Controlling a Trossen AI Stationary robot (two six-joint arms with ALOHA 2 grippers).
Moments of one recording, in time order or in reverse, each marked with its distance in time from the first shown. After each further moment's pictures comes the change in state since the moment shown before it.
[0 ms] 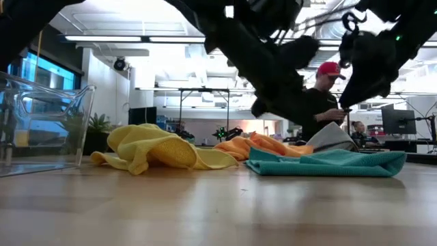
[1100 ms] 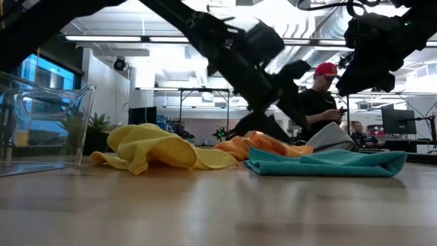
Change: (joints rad) left arm 0.167 0.064 0.007 0.071 0.140 -0.428; right arm 0.145 -0.018 -0.002 0.058 0.115 0.141
